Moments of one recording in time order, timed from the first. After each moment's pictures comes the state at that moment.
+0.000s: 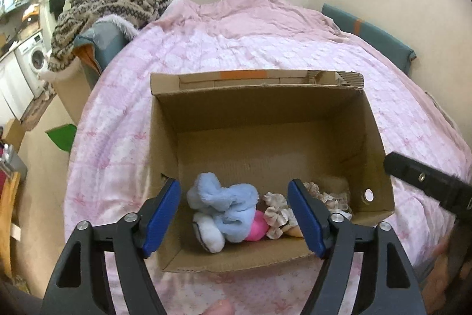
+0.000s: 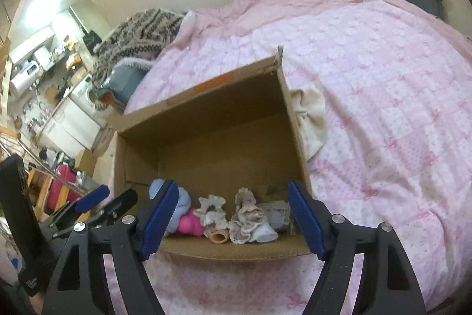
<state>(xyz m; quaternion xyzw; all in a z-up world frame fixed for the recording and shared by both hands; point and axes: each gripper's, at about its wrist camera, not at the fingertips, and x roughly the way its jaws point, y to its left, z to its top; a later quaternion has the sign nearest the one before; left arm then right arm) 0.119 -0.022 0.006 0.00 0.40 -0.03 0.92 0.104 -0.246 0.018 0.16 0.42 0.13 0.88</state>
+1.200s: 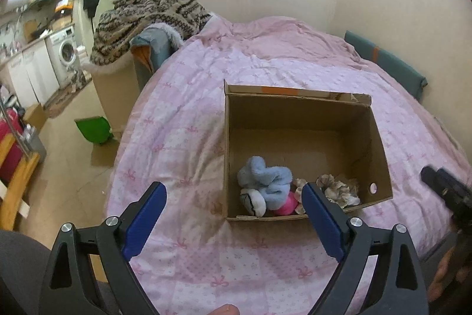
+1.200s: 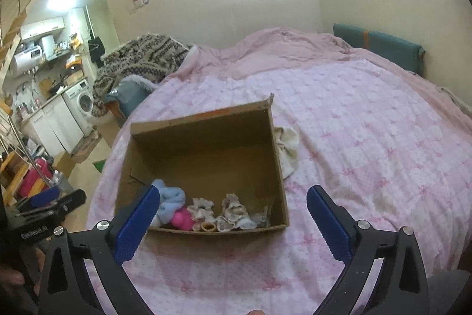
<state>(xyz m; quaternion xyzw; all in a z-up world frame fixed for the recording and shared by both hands) 0.029 0.032 0.035 -0.05 0.36 0.03 0.93 0.018 -0.239 0.056 0.07 0.33 0.09 0.94</state>
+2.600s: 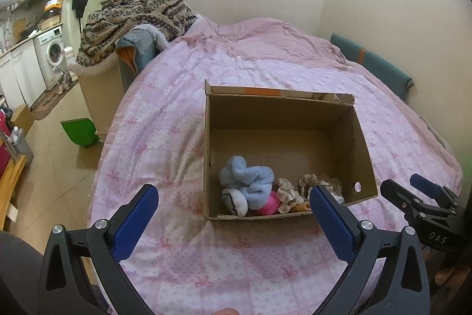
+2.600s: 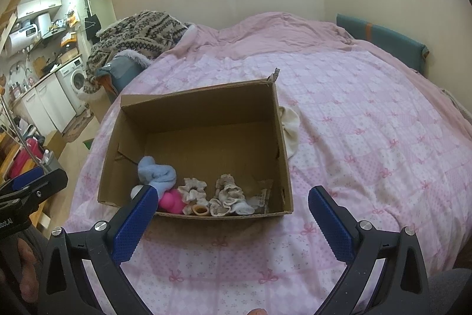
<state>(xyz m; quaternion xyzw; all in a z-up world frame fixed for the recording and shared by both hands) 0.029 0.023 0.033 -0.05 0.35 -0.01 0.94 0.029 -0.226 0.035 0.04 0.36 0.08 0.93</state>
